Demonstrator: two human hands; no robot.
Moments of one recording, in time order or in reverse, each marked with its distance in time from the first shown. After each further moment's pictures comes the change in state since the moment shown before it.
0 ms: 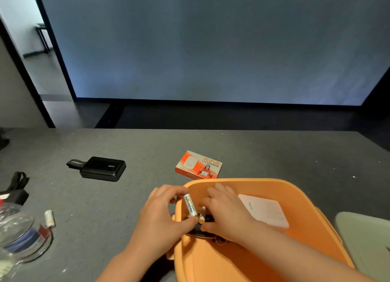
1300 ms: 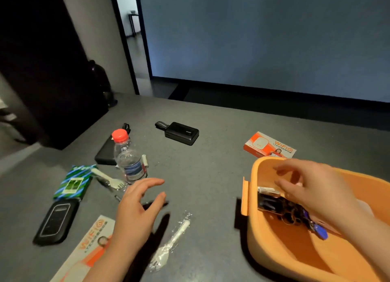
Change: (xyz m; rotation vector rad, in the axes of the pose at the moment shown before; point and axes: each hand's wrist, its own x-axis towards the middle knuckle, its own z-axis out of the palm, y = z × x) left_hand -0.130 -0.089 -0.093 0.003 0.451 -0.321; right_hand -0.030 -0.028 -0.056 0.264 0.183 0.100
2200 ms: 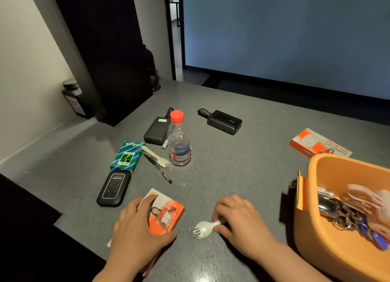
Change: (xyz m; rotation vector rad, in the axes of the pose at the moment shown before) left_hand -0.071 -0.066 -0.077 0.500 -0.141 -0.404; right_hand -0.030 -0.140 0.169 0.153 -0.301 -0.514
